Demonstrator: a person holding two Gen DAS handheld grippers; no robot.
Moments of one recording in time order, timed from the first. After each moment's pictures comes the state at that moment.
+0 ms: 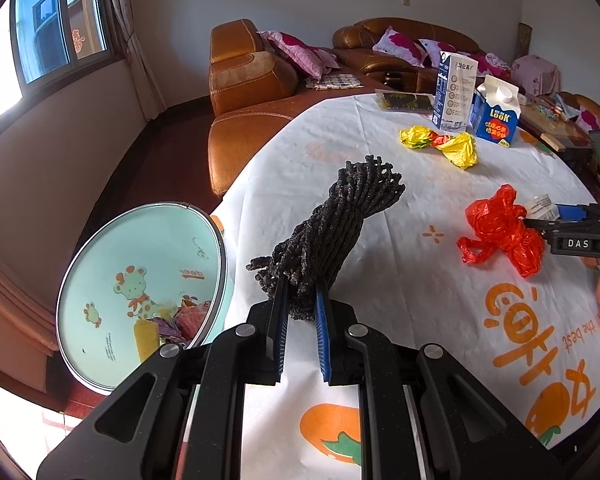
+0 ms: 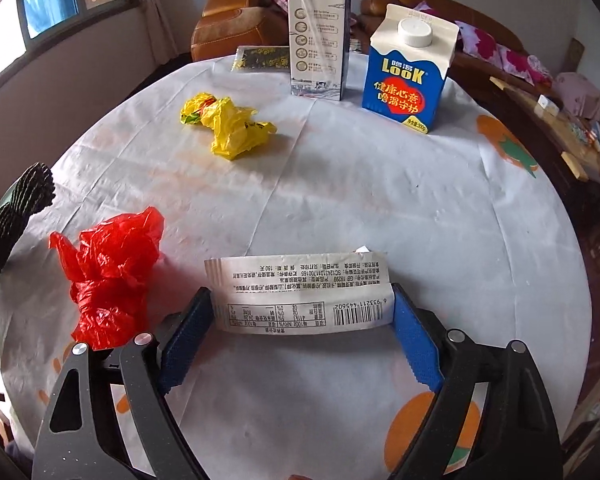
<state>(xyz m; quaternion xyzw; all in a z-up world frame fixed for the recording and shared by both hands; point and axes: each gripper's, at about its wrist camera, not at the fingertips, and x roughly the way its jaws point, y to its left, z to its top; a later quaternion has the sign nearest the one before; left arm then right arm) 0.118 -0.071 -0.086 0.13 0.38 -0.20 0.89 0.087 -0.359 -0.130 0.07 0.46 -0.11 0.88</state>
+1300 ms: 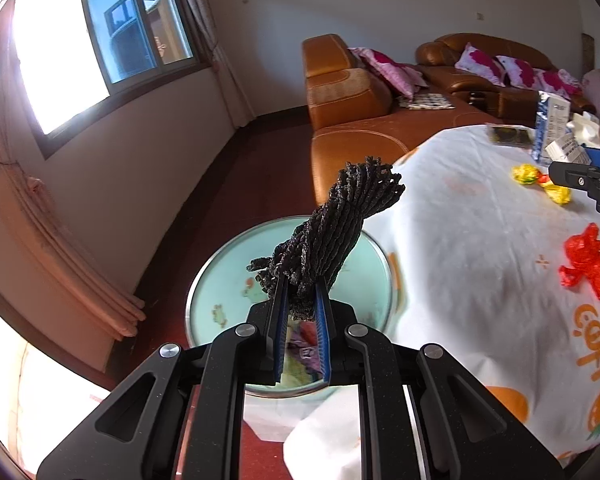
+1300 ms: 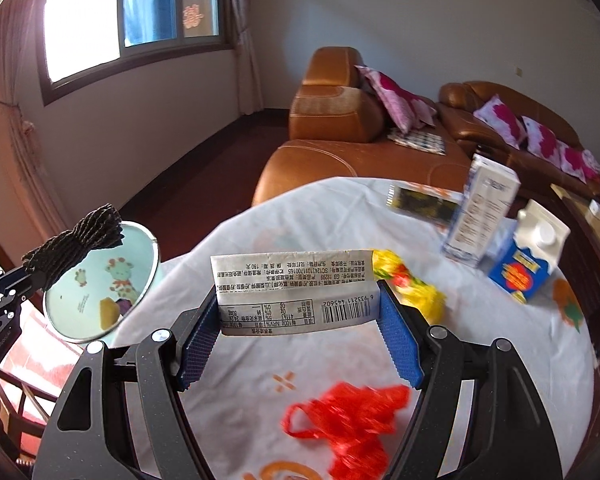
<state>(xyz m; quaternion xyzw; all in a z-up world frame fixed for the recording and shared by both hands) 0.134 0.013 -0.047 0.15 0.34 -0.04 0.93 0.144 -0.222 -0.040 -0.01 0.35 0.02 0.94</state>
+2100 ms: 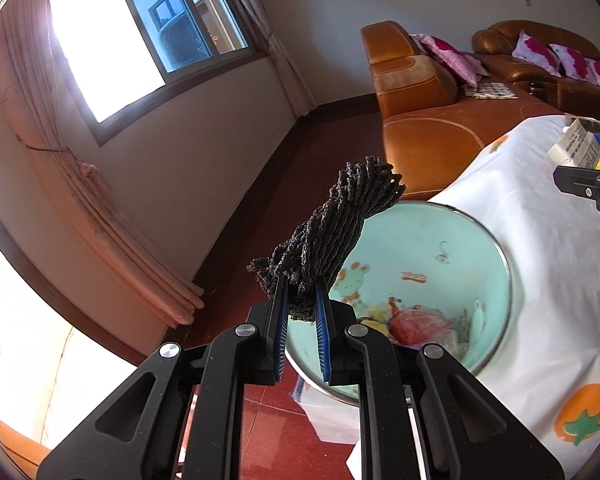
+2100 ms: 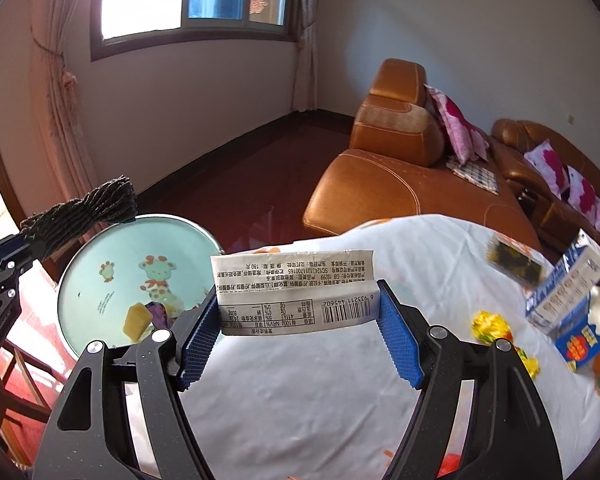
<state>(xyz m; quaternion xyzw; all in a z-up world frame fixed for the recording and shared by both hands) 0.160 0.067 -0.057 0.17 0.34 0.07 0.92 0.197 -0.120 -0.059 -0.08 0.34 0.09 0.93</state>
